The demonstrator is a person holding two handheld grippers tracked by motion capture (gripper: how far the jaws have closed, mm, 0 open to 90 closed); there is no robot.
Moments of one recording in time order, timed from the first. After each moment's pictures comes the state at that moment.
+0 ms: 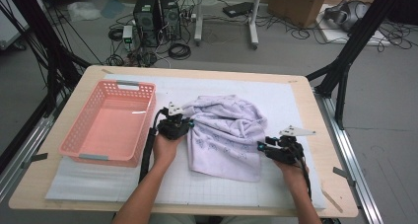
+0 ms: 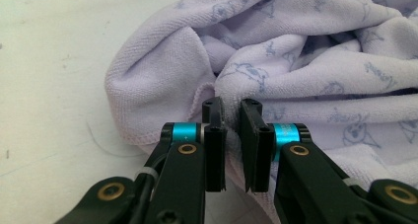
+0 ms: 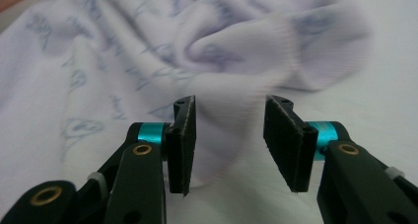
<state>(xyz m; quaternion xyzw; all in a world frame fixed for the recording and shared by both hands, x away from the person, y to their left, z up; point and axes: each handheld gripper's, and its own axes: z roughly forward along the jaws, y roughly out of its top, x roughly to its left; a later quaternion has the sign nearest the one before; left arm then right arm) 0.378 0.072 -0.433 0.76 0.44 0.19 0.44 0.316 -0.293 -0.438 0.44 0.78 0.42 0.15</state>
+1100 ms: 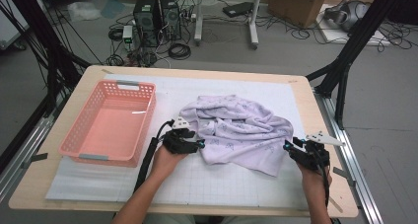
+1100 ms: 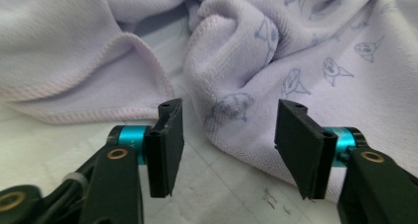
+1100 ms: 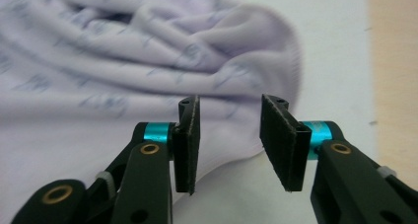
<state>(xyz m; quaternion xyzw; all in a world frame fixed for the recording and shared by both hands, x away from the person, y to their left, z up) 0.351 0.059 -0.451 0.80 0.39 0.09 0.45 0.284 -0.353 -0.425 0.51 0.72 0.40 0.25</state>
